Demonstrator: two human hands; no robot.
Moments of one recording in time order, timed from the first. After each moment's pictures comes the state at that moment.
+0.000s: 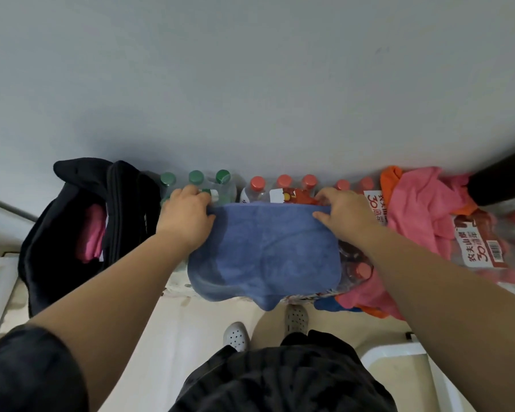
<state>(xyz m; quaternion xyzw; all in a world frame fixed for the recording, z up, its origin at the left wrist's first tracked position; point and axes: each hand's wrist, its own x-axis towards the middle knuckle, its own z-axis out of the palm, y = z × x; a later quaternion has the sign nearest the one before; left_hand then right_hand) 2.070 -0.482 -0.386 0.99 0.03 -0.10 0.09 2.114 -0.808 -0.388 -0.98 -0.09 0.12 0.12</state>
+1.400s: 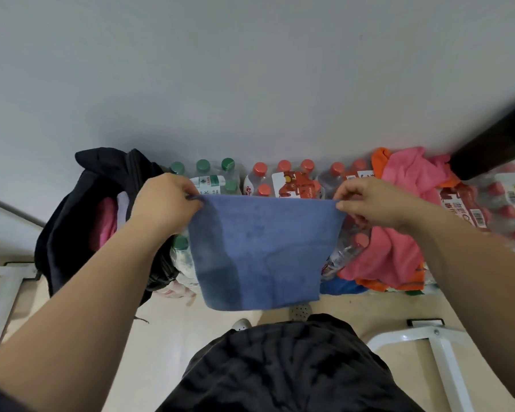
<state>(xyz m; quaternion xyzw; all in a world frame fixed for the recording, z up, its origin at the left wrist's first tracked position) 2.017 -0.452 -0.314 0.96 0.08 -0.05 0.25 2.046 -0.823 -0.304 -0.91 -0.02 0.24 0.34</state>
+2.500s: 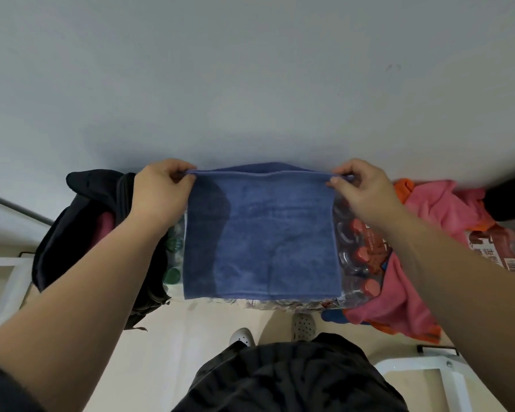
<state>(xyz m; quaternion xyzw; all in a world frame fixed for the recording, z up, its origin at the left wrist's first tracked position) 2.093 -0.455 -0.324 0.90 0.18 0.07 0.40 2.145 -0.802 -0.343 -0.87 -0.03 0.03 0.49</state>
